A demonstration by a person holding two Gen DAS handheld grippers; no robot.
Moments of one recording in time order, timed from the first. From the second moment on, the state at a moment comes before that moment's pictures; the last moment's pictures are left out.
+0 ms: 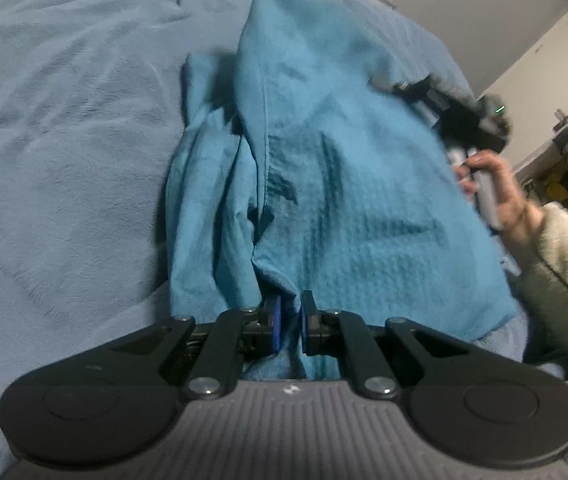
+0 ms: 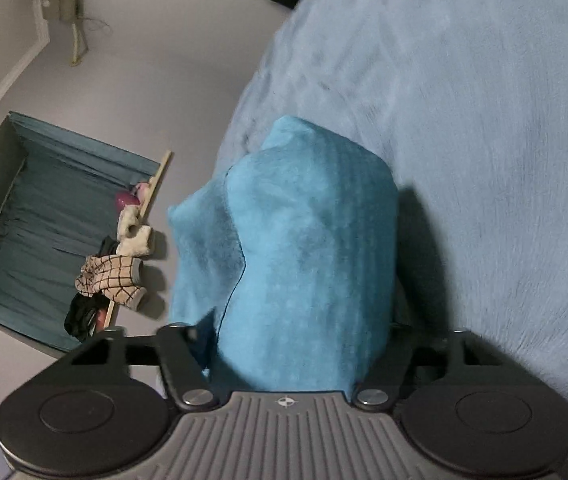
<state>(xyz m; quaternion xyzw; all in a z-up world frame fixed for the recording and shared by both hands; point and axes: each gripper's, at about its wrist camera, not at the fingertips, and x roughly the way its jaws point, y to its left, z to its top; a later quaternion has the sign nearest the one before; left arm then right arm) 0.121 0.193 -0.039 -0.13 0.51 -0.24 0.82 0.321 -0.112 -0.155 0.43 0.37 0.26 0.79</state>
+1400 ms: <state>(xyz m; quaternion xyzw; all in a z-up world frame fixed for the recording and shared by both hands) 0.212 0.030 -0.064 -0.07 0.33 -0.25 0.91 0.170 -0.140 -0.027 -0.04 0.25 0.13 0.96</state>
